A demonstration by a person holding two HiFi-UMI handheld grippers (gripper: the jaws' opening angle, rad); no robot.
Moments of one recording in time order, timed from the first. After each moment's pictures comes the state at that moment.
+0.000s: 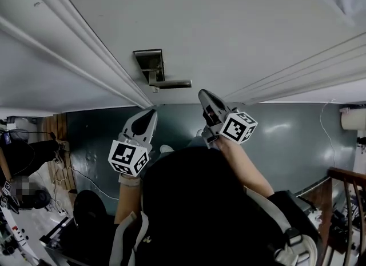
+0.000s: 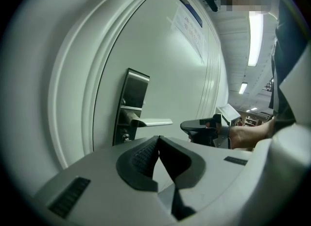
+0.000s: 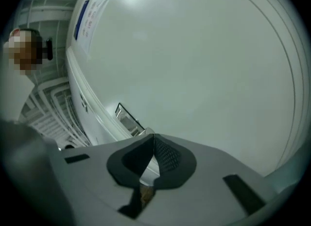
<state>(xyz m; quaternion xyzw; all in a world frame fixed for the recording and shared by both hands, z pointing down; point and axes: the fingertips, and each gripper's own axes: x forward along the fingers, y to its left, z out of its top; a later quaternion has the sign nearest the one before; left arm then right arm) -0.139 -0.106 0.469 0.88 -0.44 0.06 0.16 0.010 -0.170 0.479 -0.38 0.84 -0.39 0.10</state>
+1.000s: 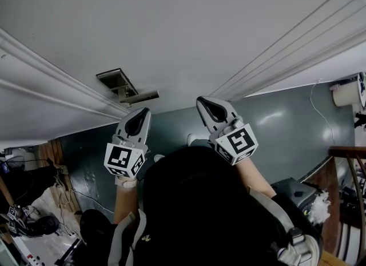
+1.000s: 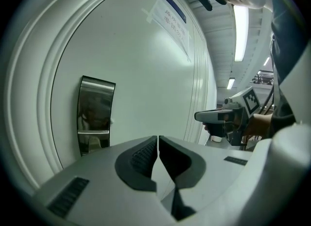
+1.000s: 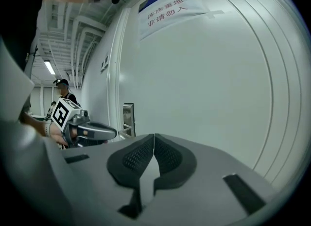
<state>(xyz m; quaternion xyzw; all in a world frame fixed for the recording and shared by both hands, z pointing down) -0.057 -0.133 0.423 0.91 -0.40 0.06 0.10 0.082 -0.132 0.388 -0.45 0.89 -0.06 -0.10</state>
